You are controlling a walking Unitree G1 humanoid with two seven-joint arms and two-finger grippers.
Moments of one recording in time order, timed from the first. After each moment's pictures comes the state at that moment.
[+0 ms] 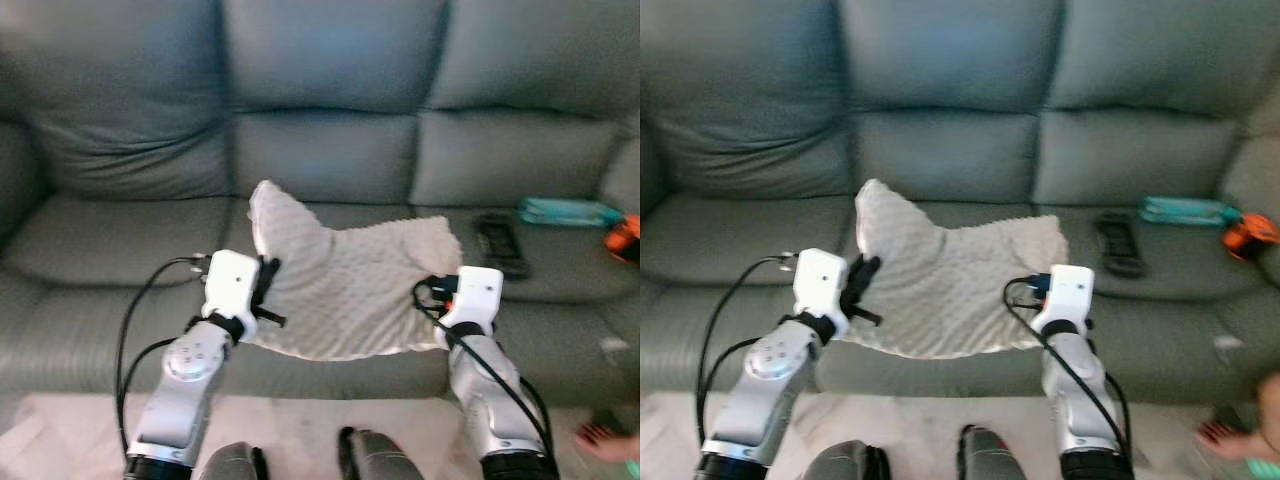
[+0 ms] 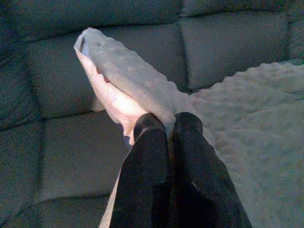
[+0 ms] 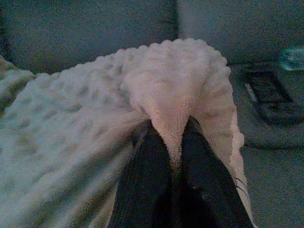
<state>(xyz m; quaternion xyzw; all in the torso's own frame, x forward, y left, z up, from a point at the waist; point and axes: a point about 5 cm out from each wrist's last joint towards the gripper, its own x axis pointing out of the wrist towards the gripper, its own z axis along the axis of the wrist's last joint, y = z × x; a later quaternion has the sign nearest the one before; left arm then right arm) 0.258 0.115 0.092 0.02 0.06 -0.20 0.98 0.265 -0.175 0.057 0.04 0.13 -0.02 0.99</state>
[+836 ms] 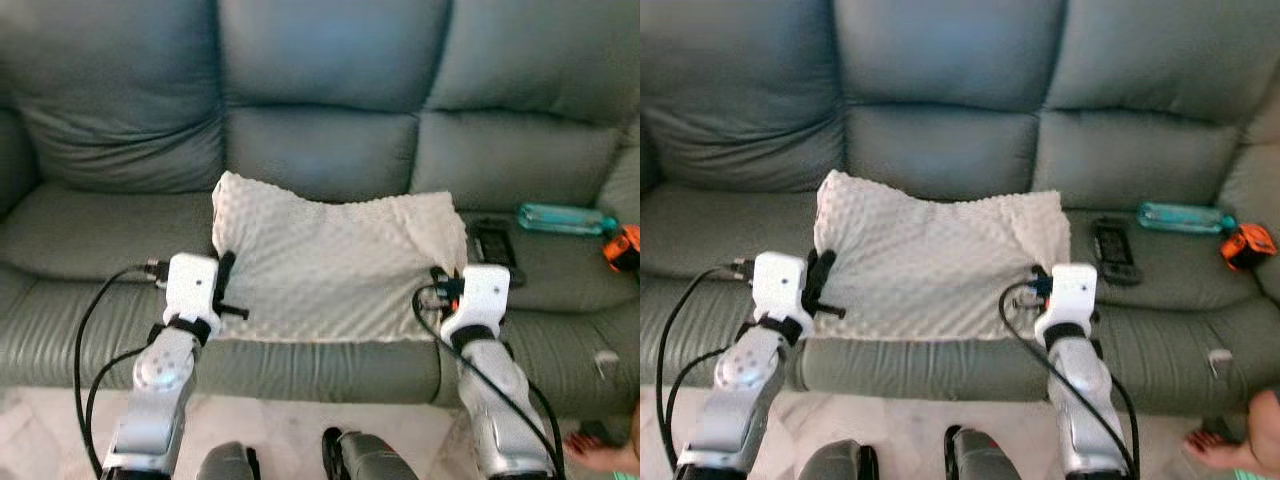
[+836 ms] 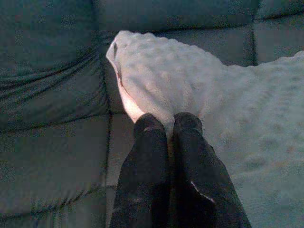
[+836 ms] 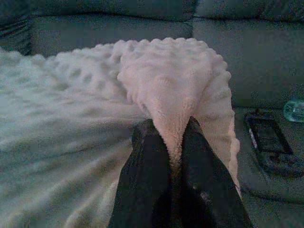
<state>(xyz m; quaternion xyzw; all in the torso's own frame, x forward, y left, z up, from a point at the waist) 0.253 0.159 0.086 0.06 0.03 -0.09 0.99 0.251 -0.173 0.072 0.00 0.06 0.00 1.00</state>
